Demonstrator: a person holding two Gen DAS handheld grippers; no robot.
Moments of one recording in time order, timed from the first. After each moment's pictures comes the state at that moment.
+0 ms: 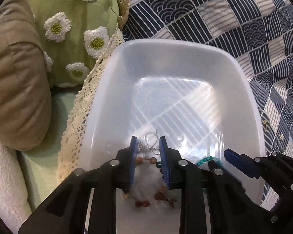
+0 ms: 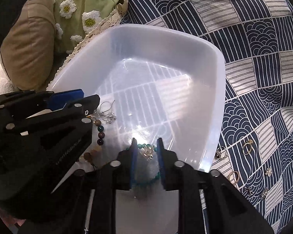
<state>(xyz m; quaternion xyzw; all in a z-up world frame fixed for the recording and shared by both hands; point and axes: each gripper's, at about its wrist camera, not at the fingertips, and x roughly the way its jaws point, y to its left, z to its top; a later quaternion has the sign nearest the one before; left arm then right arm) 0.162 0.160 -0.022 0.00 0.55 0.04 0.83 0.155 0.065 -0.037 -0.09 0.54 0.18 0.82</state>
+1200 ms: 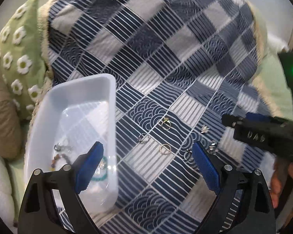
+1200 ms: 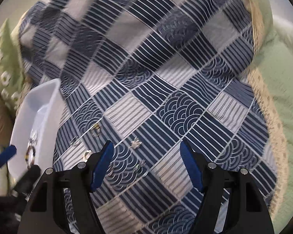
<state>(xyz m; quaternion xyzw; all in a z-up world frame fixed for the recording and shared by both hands) 0.106 -0.030 0.027 0.07 0.48 -0.06 0.87 0.147 -0.216 -0.001 0.08 0.52 -0.01 0.85</state>
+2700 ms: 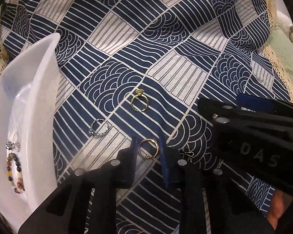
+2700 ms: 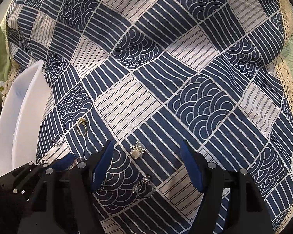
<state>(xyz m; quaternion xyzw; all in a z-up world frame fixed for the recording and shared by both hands) 0.150 -0.070 -0.076 0.06 0.57 -0.10 0.81 0.175 -0.186 -0.054 0.05 0.55 0.02 0.83</state>
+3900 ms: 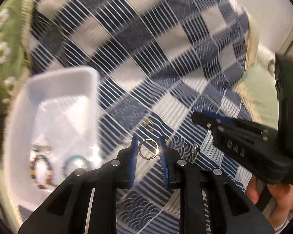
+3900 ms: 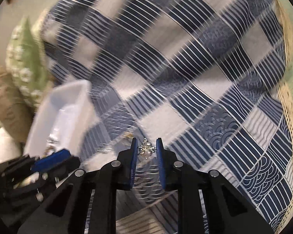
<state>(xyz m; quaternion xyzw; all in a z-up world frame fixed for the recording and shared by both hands) 0.128 0.001 0.044 -0.02 0.51 -0.14 0.85 0.142 -0.151 0.036 0.08 0.48 0.12 0.87</state>
